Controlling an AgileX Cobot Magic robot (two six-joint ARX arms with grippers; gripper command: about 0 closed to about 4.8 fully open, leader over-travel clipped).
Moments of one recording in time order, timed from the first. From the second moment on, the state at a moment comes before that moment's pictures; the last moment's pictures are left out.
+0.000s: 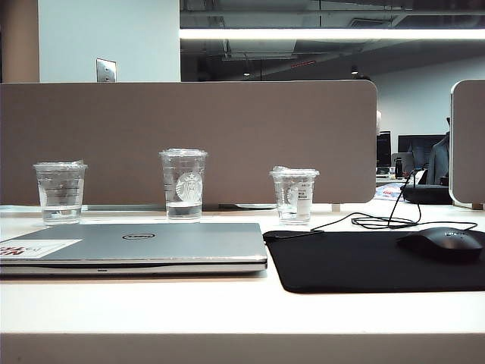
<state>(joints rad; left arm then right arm) -0.09 0.26 0.32 0.00 0.08 -0.06 0.02 0.26 0.28 0.06 -0.11 0.00</state>
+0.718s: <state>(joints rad) -0.45 0.72 0.71 -0.26 0.08 0.03 0.13 0.64 0.31 0.35 -0.16 -0.01</state>
